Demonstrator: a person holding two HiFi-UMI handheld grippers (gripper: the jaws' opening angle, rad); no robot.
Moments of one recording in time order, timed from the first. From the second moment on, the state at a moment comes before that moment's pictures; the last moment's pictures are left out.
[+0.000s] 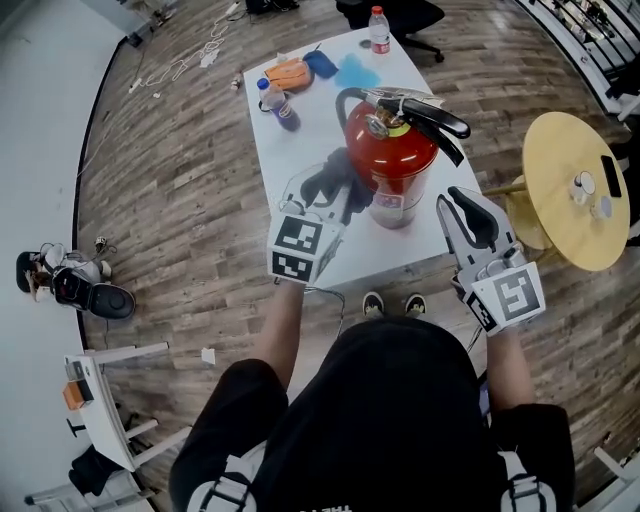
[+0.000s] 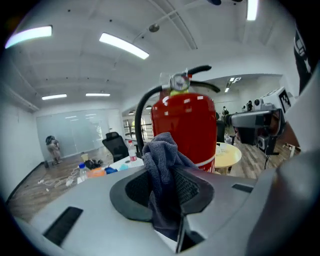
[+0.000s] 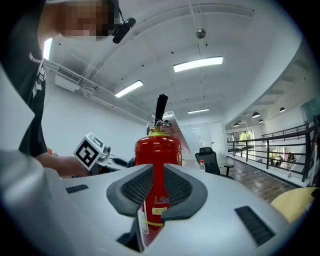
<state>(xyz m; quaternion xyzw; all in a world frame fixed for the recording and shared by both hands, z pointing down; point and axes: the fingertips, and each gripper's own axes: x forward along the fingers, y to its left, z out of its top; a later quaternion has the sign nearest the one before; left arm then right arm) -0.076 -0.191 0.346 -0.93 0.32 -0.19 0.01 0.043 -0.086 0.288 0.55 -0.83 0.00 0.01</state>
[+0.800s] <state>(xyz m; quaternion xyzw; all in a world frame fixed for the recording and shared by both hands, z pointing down) -0.074 -0.156 0.295 -0.88 0.45 -0.12 0.01 0.066 -0.091 0.292 0.49 -0.87 -0.03 0.04</state>
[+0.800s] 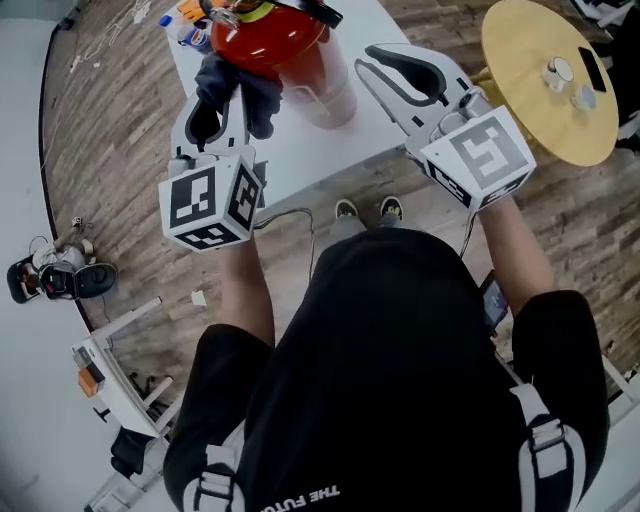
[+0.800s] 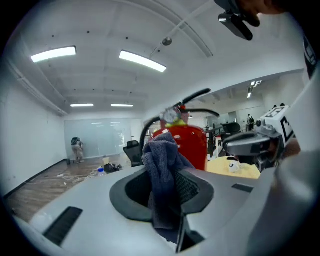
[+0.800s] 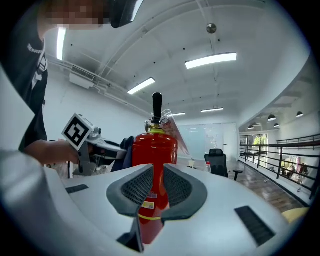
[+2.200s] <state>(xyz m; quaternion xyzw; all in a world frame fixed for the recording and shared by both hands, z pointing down) 0.028 -0.101 0.559 -0.85 0.45 -0.21 -0.18 0.120 -0.046 0.320 0.54 -0.84 0.00 0.03</state>
